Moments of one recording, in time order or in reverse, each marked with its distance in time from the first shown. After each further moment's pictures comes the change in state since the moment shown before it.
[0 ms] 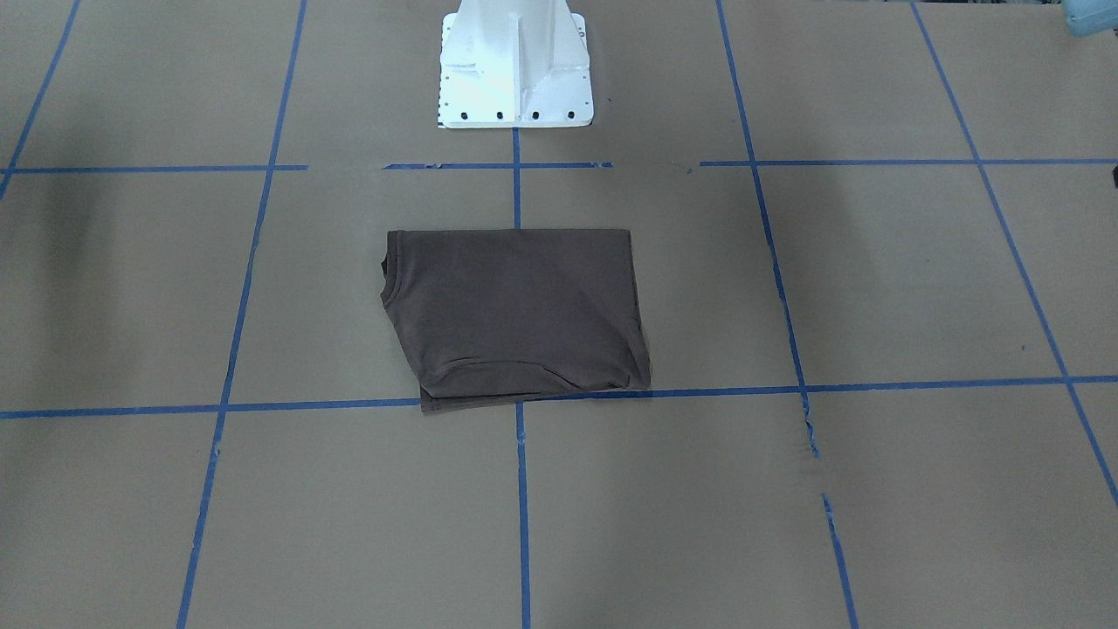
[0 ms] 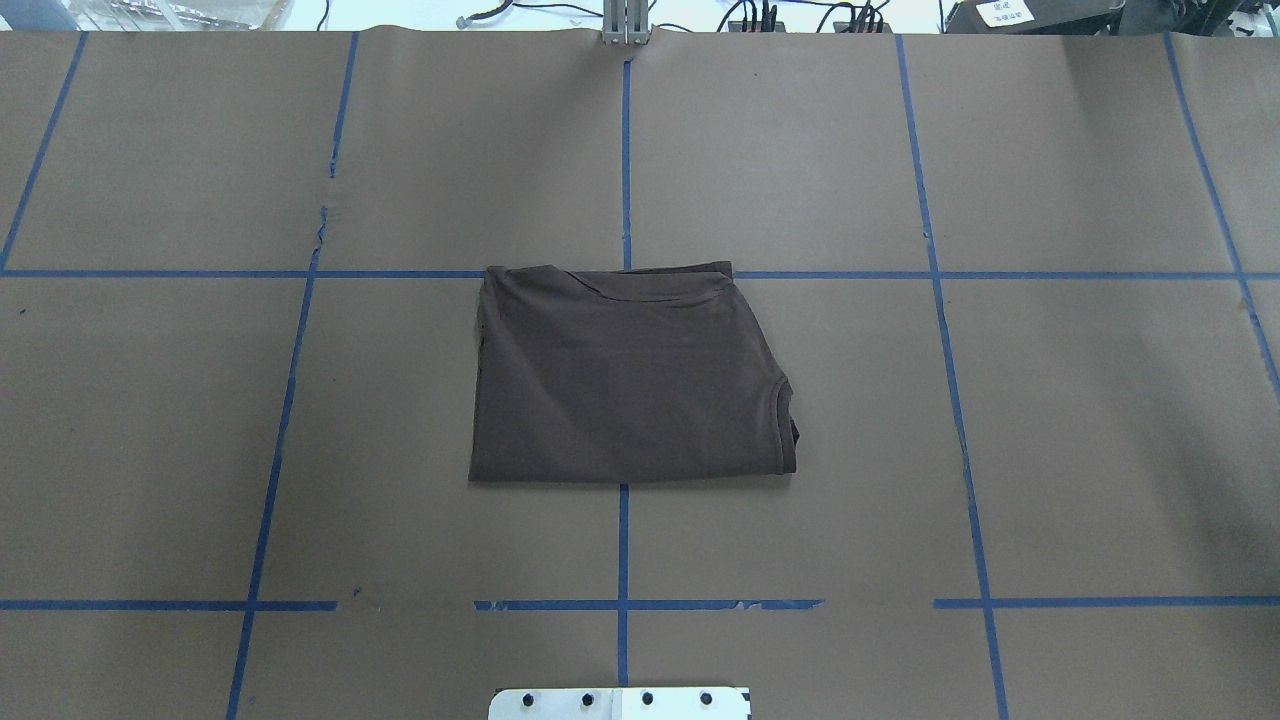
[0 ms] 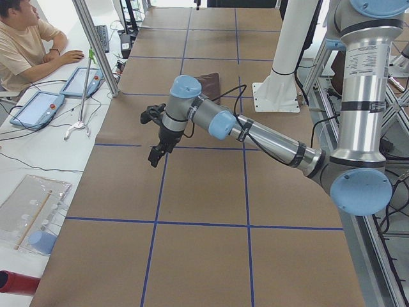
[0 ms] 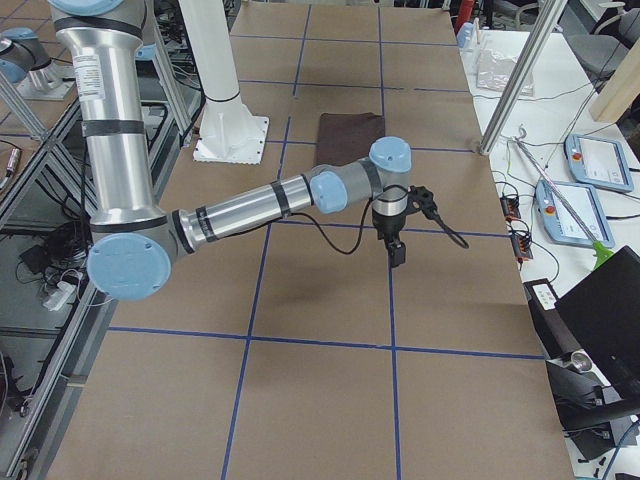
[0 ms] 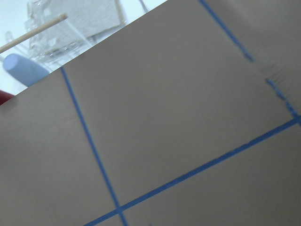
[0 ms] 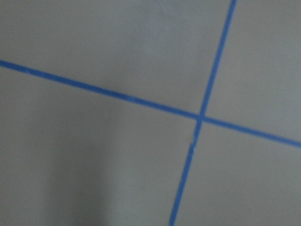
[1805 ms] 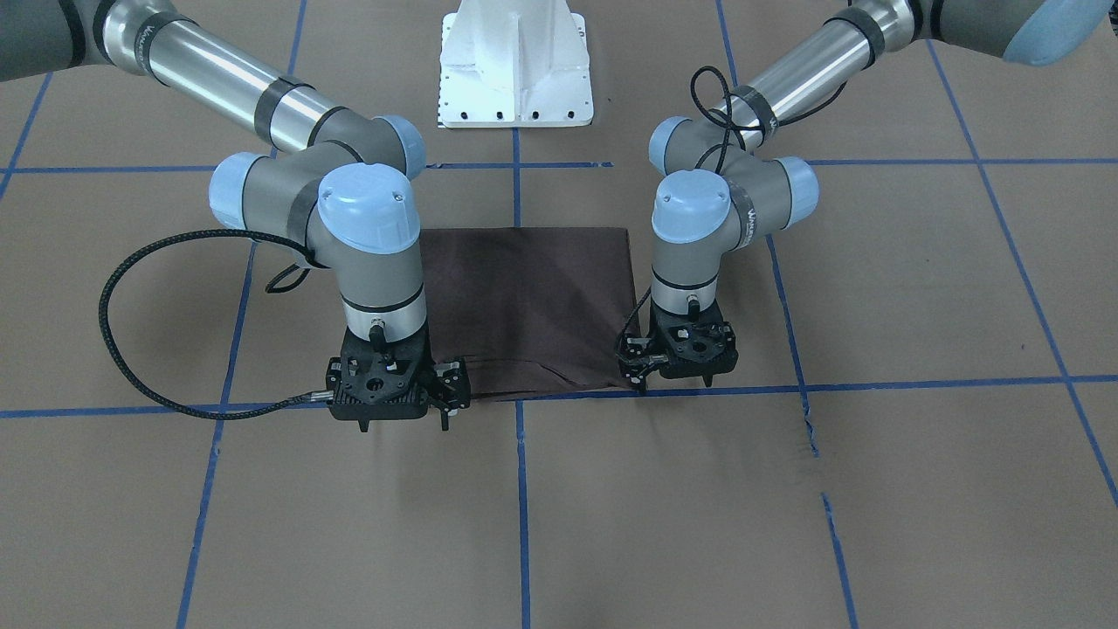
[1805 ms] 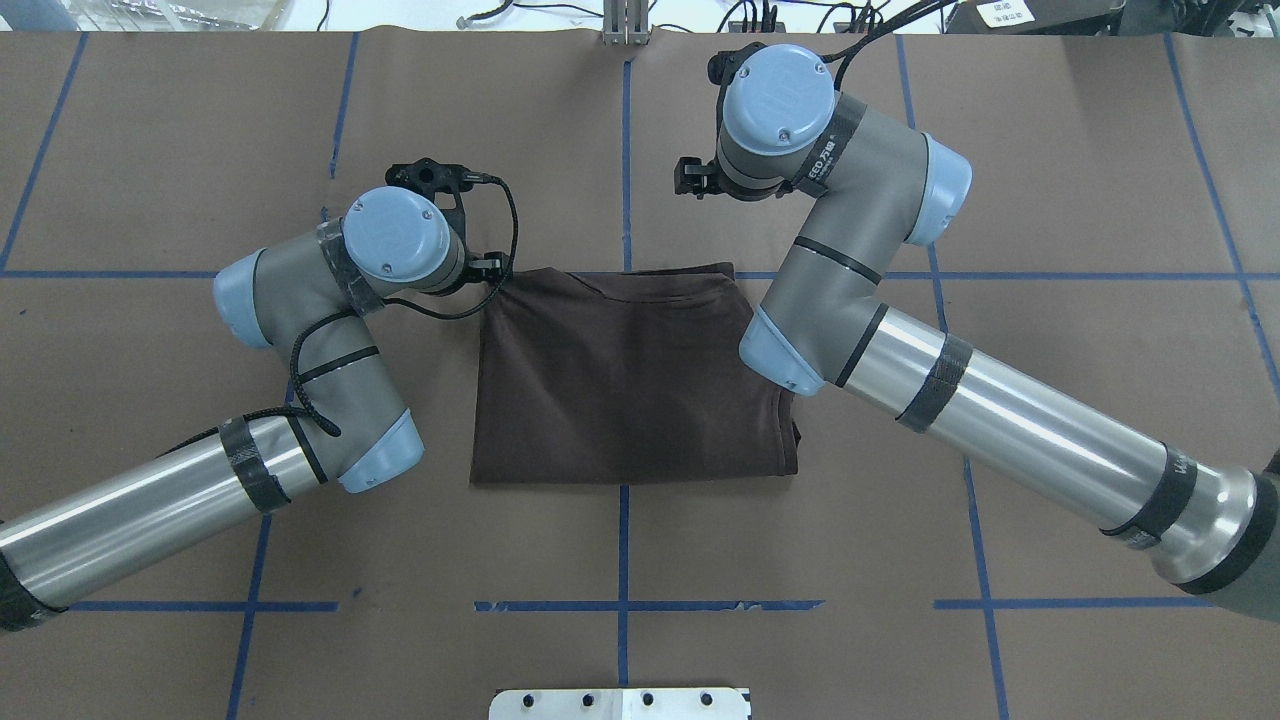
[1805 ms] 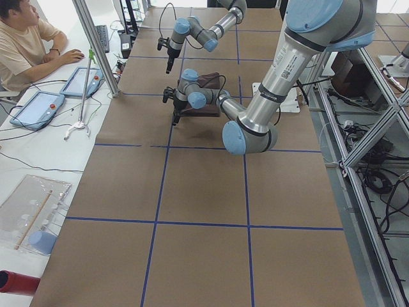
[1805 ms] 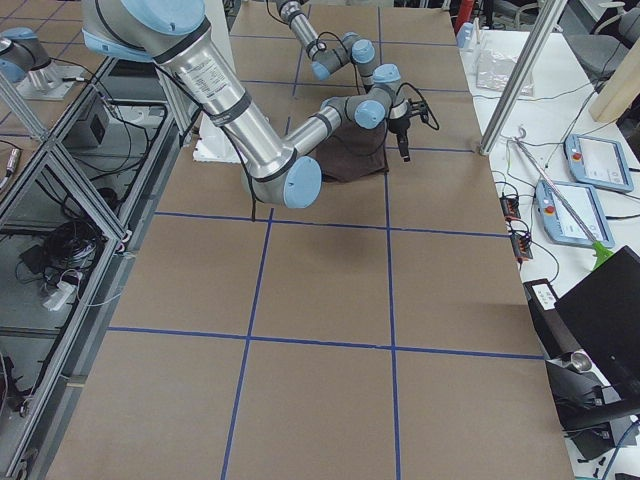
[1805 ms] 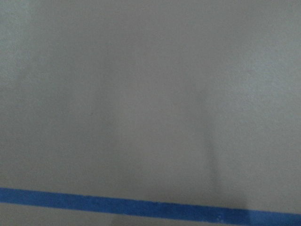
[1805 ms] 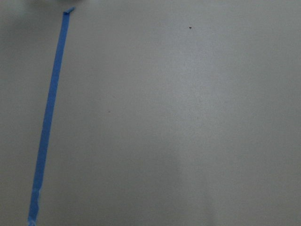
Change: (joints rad) left arm 0.807 -0.718 0.636 -0.205 0.481 -1.205; right arm -0.730 0.921 -0.513 0.199 -0.541 1.089
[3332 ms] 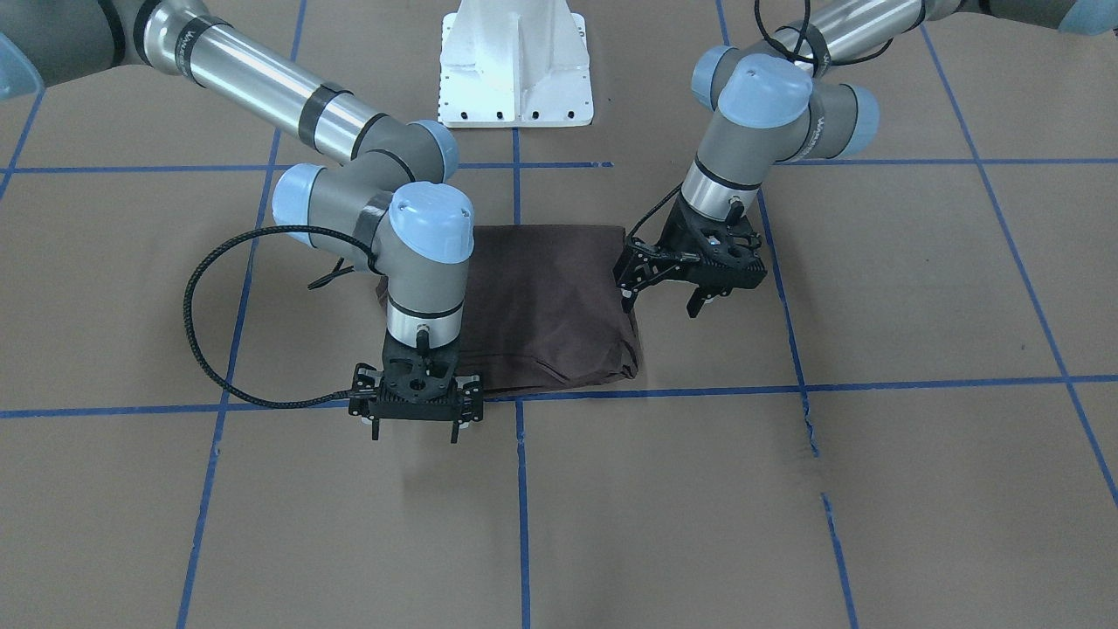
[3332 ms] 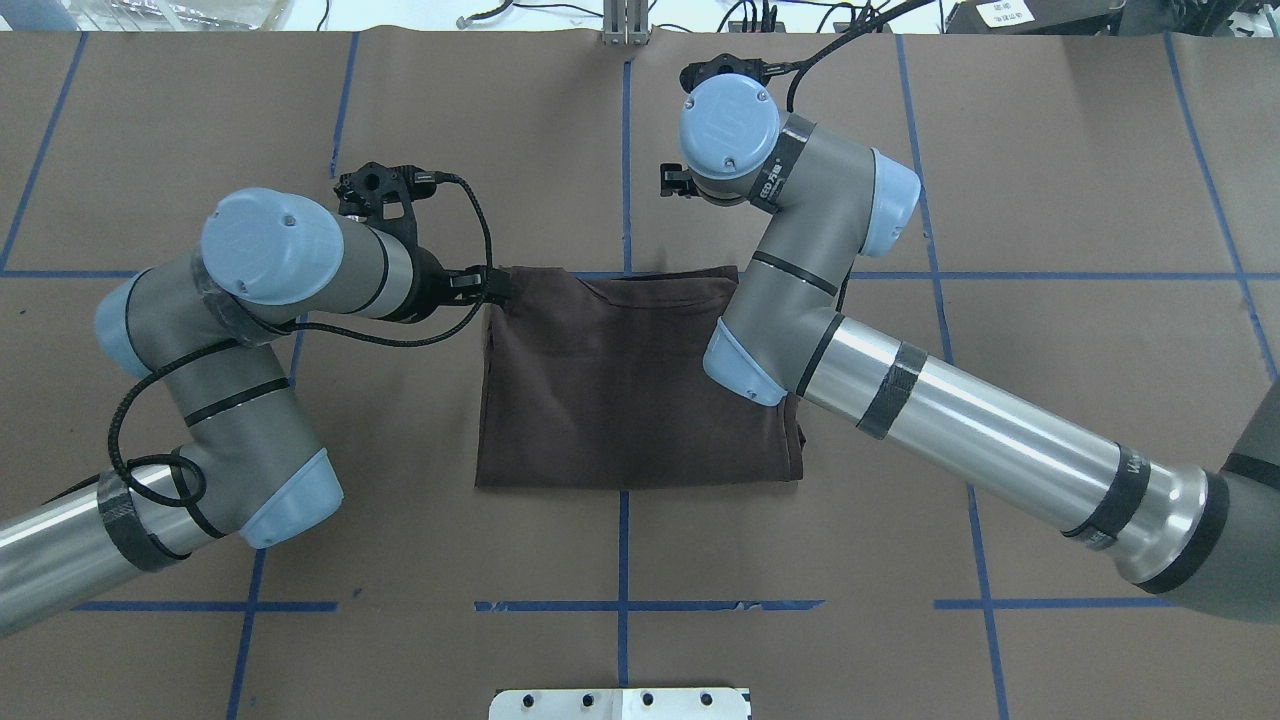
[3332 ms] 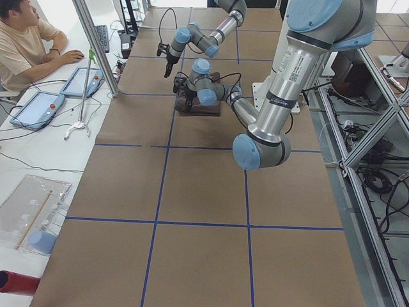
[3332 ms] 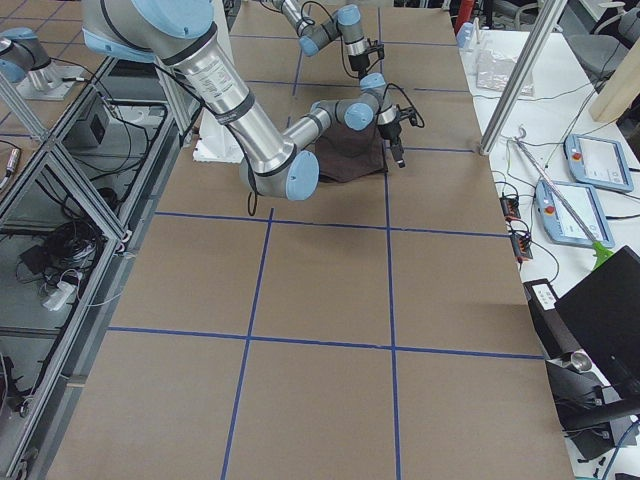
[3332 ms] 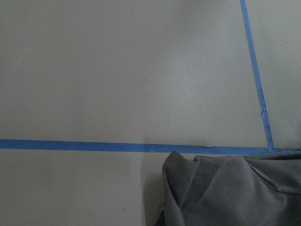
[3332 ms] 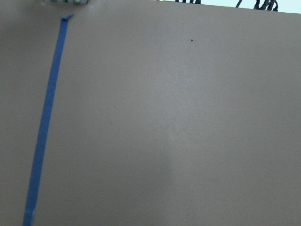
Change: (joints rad) left arm 0.013 0.150 -0.320 -0.071 -0.161 -0.119; right arm -0.026 0.059 -0.076 -0.007 -0.087 0.006
